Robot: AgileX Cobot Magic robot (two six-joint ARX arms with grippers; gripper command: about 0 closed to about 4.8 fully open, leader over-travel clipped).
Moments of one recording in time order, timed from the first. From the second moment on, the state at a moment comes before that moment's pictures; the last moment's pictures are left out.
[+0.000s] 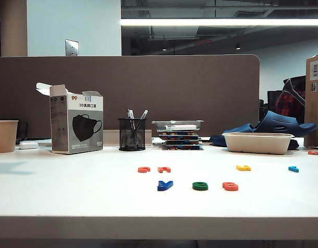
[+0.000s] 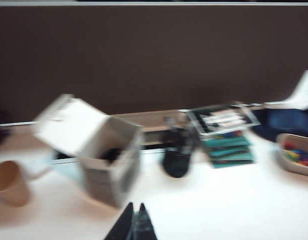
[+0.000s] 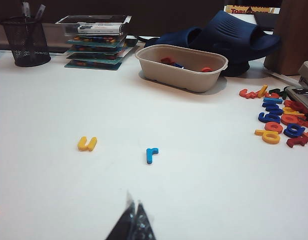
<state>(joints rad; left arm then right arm) -0.17 1.31 1.75 -0.70 0.03 0.00 0.07 0.02 0.01 -0.11 -0.06 -0.01</state>
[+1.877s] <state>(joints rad) -0.04 0.00 0.97 -0.90 0.14 -0.09 0.07 0.02 0.01 -0.14 -0.05 -0.01</state>
